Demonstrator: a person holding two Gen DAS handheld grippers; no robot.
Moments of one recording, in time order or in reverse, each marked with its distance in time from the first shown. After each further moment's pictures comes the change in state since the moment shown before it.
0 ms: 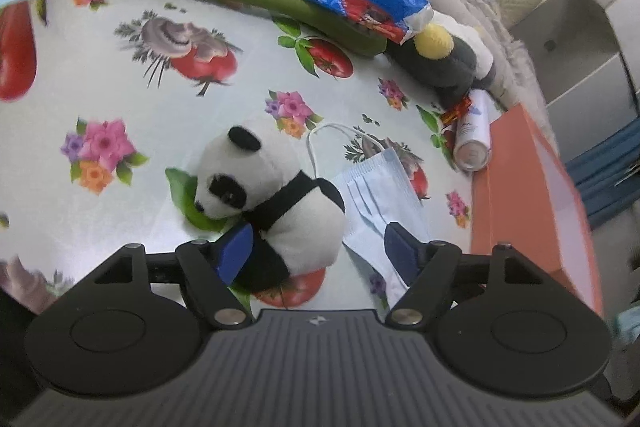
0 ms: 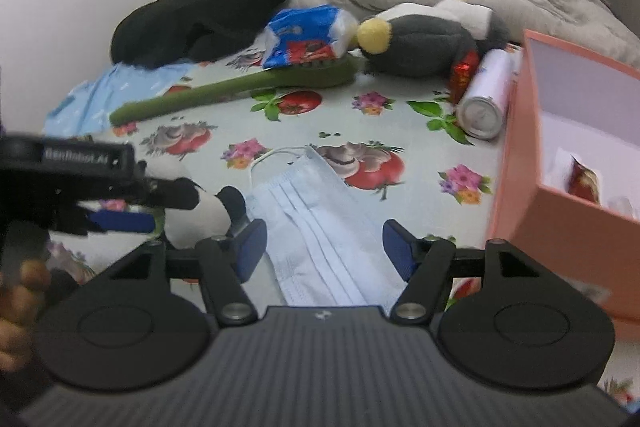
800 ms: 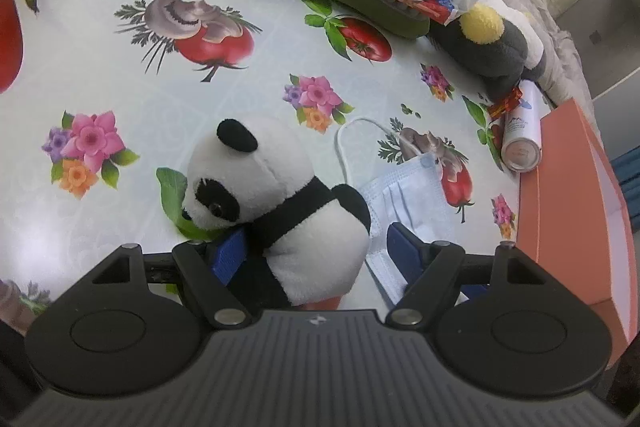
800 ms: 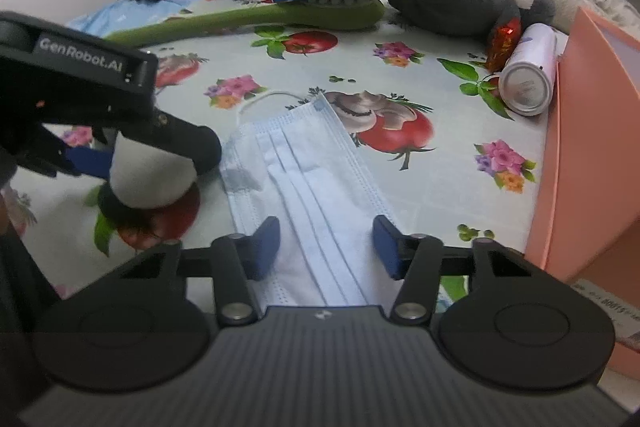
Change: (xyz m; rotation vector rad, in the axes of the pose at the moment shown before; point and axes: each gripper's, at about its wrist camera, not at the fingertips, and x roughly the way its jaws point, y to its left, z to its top) left arm 0.043 -0.009 0.010 -0.040 0.052 0.128; right arm 0.072 0.004 -0.017 -0.137 0.112 0.023
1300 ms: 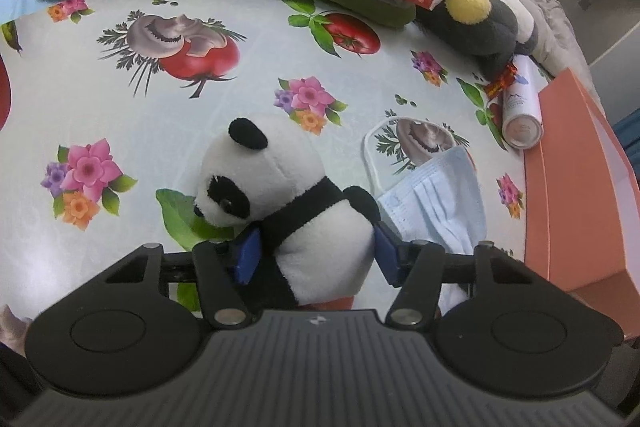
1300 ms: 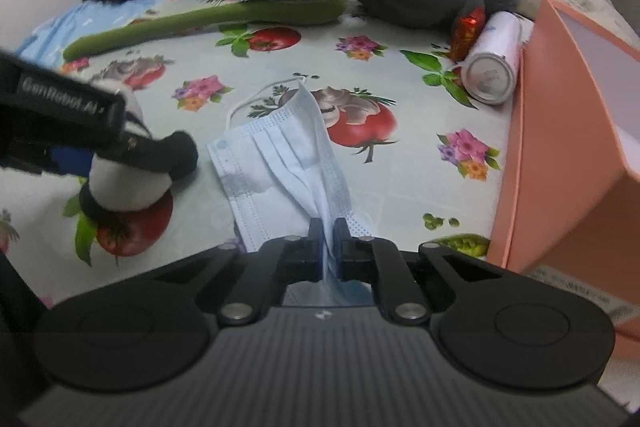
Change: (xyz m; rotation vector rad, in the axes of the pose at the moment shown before) left arm -0.001 -0.005 0.003 0.104 0.017 0.009; right arm -0.005 -0.004 0.005 0.026 0.037 -0.108
